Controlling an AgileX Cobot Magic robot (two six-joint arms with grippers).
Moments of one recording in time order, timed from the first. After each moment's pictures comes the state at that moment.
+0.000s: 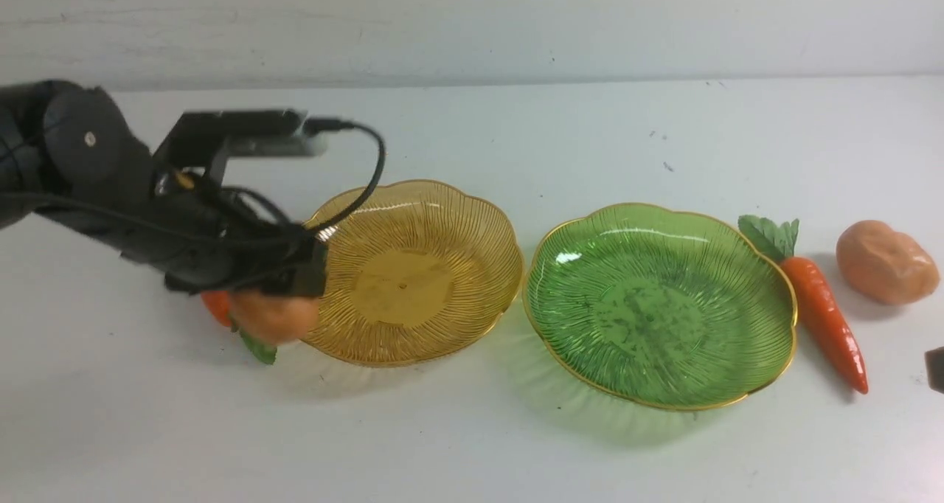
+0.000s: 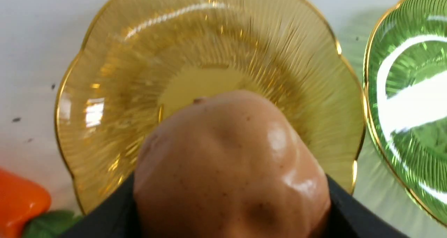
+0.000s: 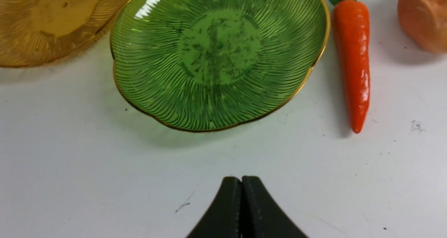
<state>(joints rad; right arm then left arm) 0.05 0.81 -0.76 0.32 0.98 -0.18 -0.25 1.61 -1.23 -0.30 0.60 0.07</state>
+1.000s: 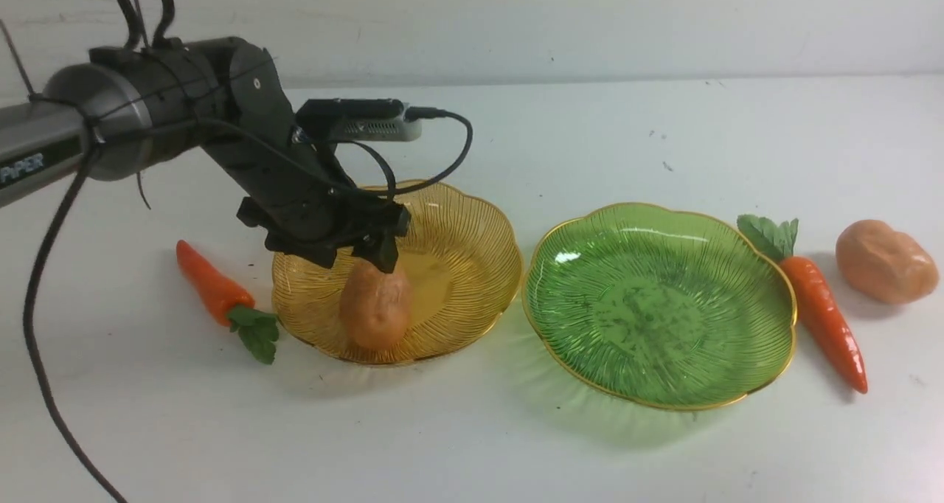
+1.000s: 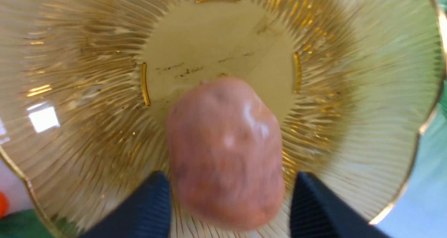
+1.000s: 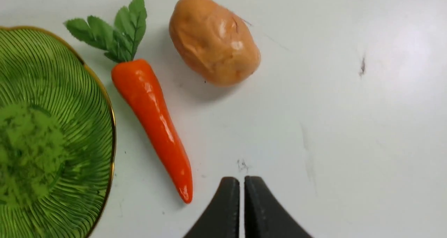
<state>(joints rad) -0.25 1.33 -1.13 0.11 1.02 0.01 -0.26 1.90 -1.49 -0.27 0.87 0.09</state>
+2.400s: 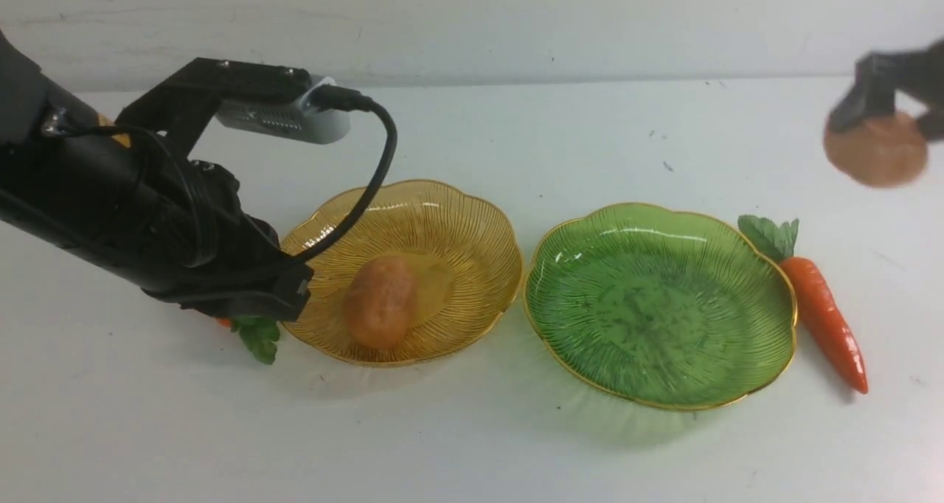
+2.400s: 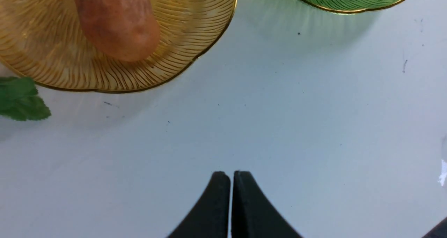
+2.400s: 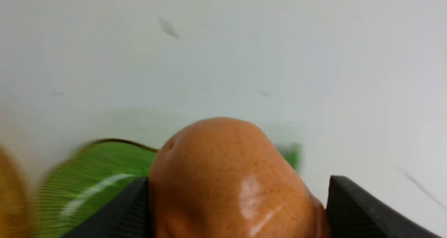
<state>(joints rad) -0.15 1.94 -1.73 0.37 1.06 -0.16 -0.26 1.31 -1.19 -0.38 1.11 0.30</state>
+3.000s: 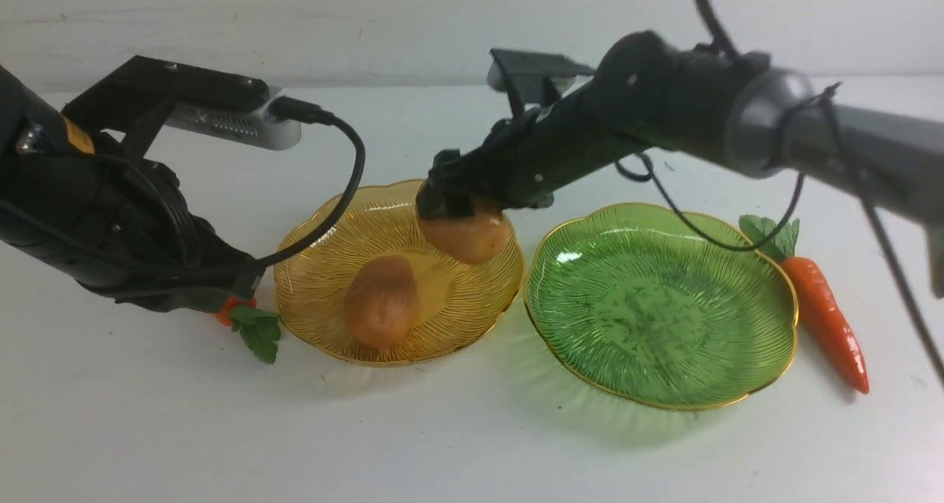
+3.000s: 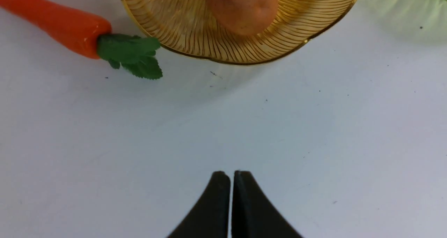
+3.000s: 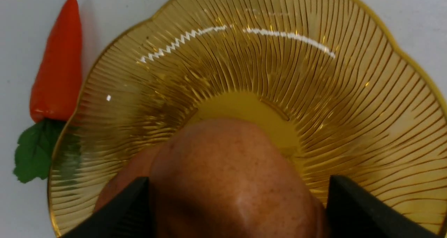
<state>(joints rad) 0.52 2.21 -1.82 0.62 0.72 -0.29 -0.26 1.30 -1.19 -0.13 1.12 0.11</state>
